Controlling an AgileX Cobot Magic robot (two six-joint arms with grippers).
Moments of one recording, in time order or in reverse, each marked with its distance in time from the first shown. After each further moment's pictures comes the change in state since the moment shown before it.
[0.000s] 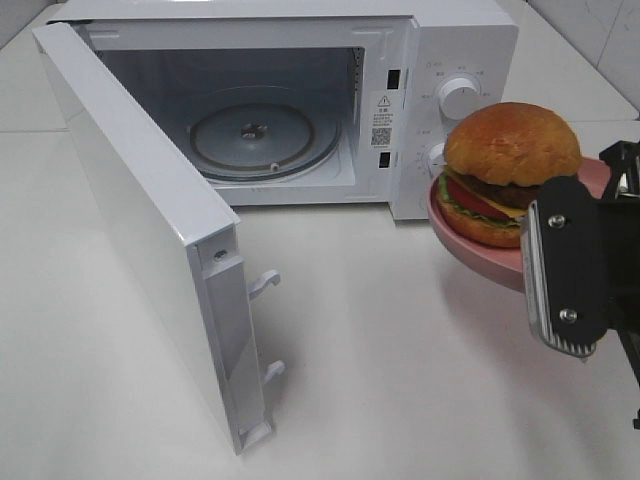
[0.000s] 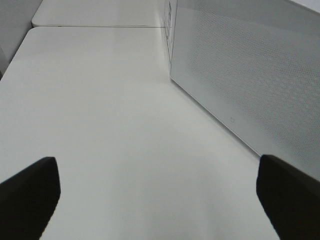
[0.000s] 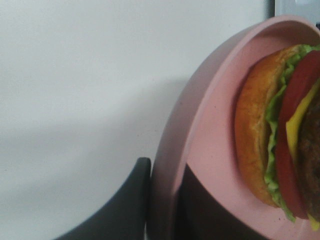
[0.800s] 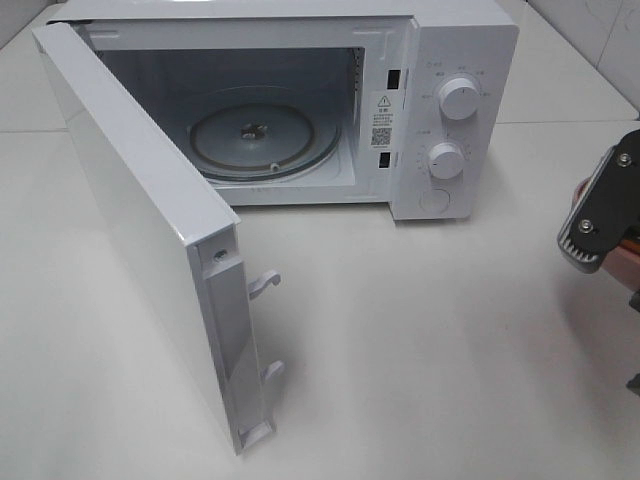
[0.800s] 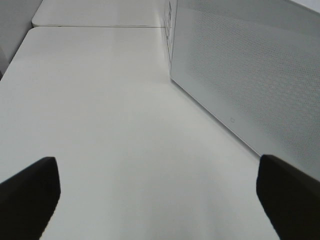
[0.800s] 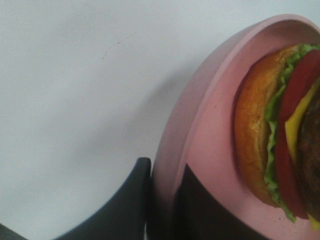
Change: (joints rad) left arm 0.000 0.000 0.000 0.000 0.000 0.000; right arm 0.000 -0.002 0.000 -0.235 0.220 0.719
